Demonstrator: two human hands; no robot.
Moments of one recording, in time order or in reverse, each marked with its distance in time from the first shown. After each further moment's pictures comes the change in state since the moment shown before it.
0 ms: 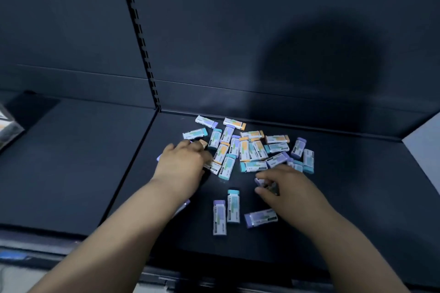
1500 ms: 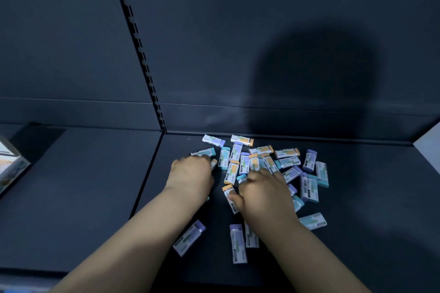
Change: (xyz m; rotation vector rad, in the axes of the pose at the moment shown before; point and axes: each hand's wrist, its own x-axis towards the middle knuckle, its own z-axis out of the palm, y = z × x) left_hand 0.031 -0.007 -0.008 0.009 -0.066 -0.179; right_hand 0.045 -0.052 0.044 -0.337 0.262 -0.115
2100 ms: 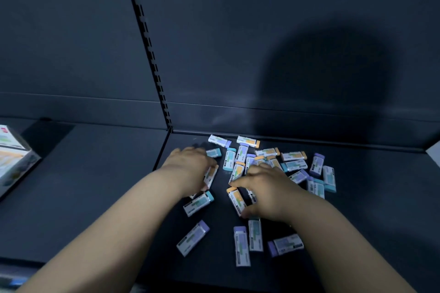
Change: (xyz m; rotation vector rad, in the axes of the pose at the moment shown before) left_hand 0.011 -0.030 -0.019 0.050 -0.197 0.253; right_hand 0.027 0.024 -0.023 0.141 -0.408 -0.254
